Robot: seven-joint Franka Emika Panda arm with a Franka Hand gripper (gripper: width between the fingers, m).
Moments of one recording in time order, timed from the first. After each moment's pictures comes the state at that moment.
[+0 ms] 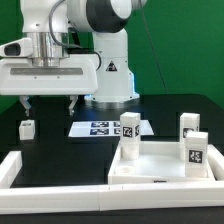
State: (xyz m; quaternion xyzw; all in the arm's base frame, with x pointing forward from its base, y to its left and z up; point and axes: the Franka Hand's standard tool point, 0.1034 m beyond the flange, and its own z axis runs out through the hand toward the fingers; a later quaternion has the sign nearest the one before) arm 0.422 -0.153 0.073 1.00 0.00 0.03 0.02
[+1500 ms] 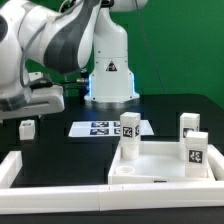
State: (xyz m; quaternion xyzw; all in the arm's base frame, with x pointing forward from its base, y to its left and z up) arm 0.351 -0.230 0.035 0.91 0.07 -0.40 0.00
